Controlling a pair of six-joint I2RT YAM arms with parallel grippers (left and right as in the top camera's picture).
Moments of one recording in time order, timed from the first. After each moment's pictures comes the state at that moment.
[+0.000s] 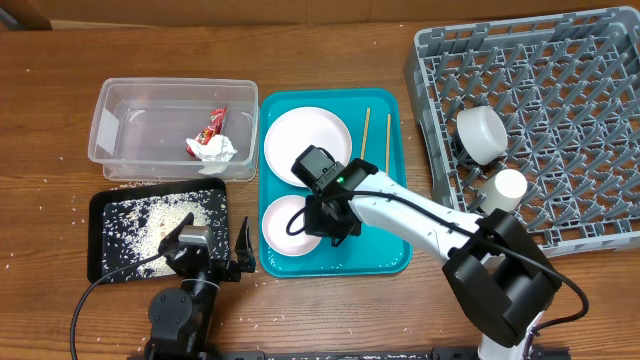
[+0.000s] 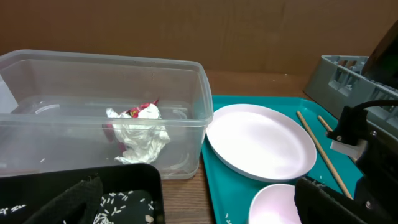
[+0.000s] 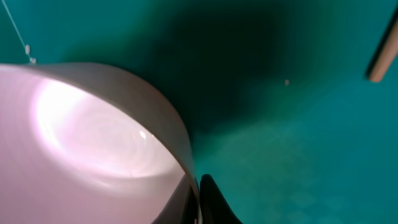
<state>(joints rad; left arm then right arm) -0.12 0.02 0.06 -0.20 0.02 -0.13 0.79 1.93 1.33 -0.83 -0.17 0.86</state>
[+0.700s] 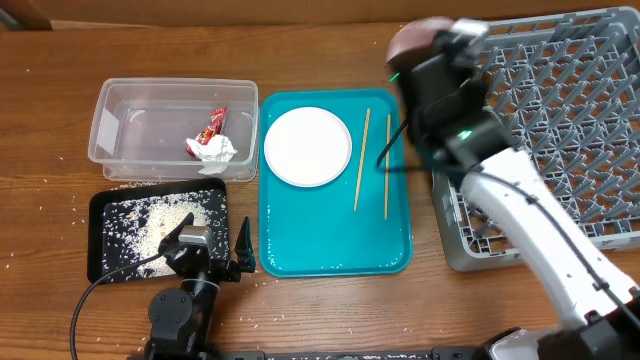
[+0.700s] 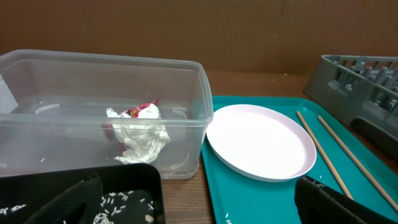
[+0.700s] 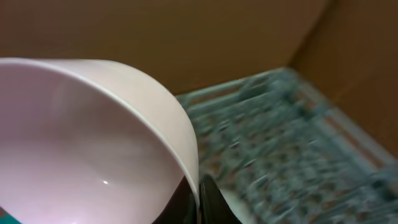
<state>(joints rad) -0.12 0.02 0.06 -0.20 0.02 -0.13 0.41 1.59 1.50 -0.55 0.92 0.30</state>
